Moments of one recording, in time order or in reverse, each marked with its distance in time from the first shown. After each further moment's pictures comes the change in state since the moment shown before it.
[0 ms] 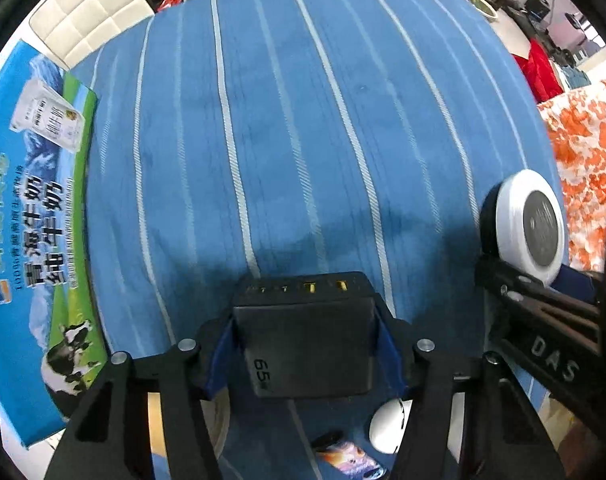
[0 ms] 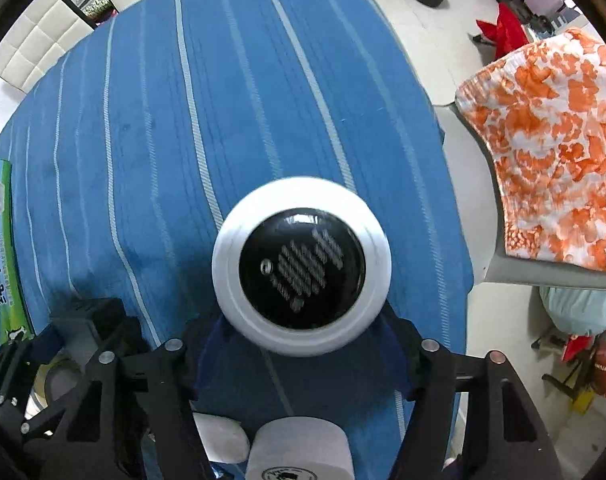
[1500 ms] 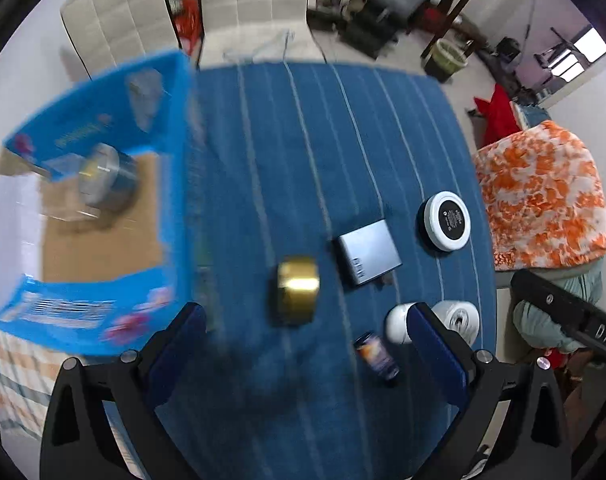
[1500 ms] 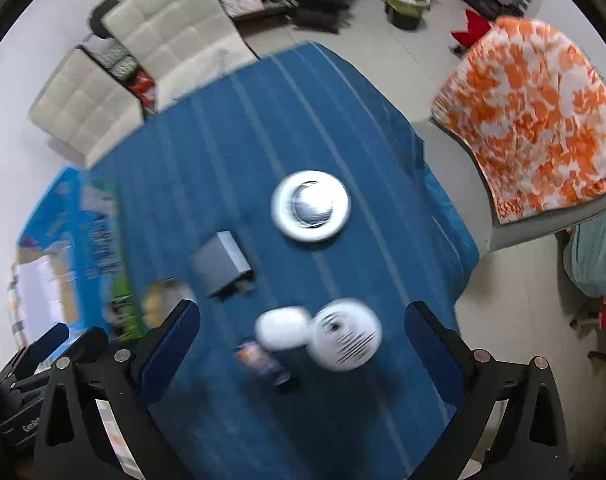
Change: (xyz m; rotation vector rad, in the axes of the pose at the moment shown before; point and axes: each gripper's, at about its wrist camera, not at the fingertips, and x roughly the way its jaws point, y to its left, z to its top) left arm -0.090 0.082 -0.023 -0.058 -0.097 -0.167; right arm -0.126 -0.018 -0.089 0.143 -0.152 0.148
